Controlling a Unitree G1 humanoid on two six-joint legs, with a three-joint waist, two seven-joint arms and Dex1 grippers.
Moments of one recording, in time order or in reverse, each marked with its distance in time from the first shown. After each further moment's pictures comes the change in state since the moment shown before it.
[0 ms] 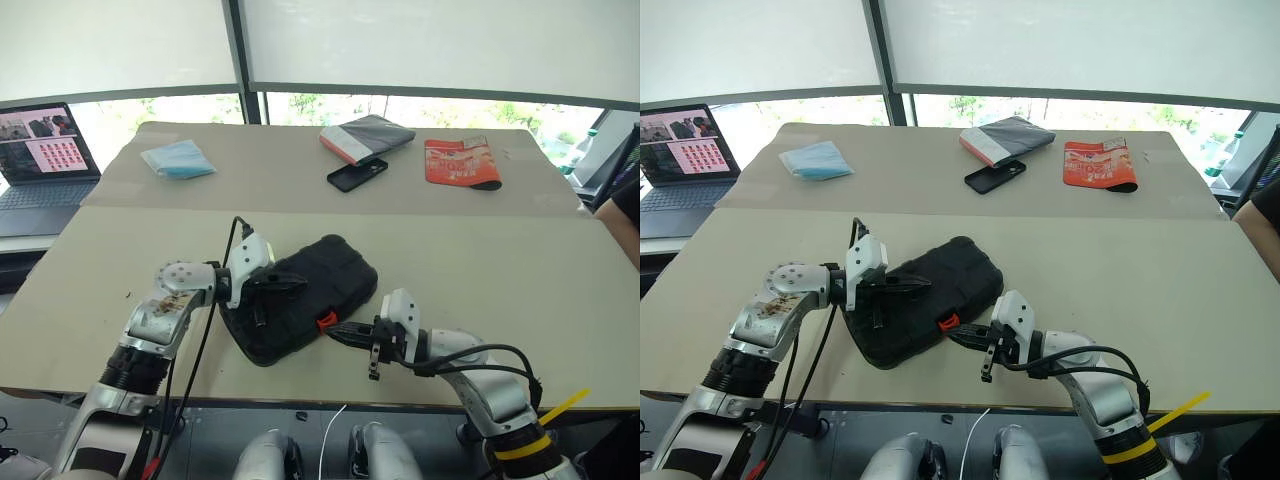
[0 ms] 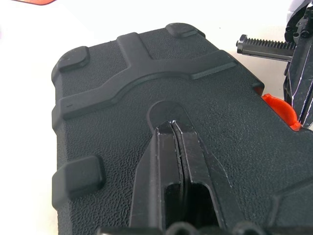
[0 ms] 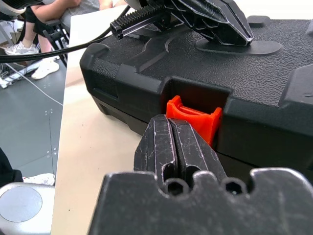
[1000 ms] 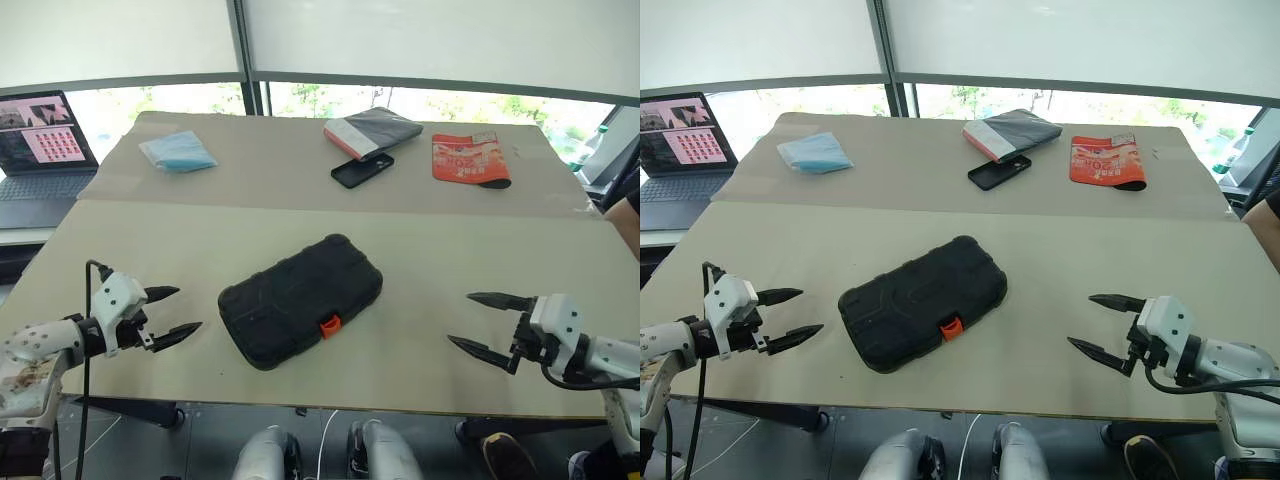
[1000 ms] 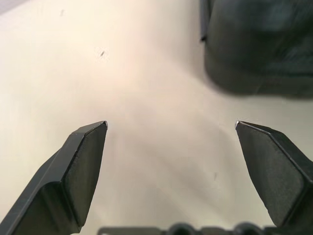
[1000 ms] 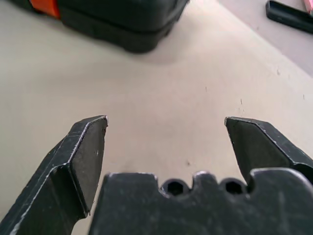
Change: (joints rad) left arm 0.466 0.261 0.459 0.063 -0.085 -0.219 0.037; right arm 0.224 -0.370 -0.516 0.262 0.004 -0.460 0.212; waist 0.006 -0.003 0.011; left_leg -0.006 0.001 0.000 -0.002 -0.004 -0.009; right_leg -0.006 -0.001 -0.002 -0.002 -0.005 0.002
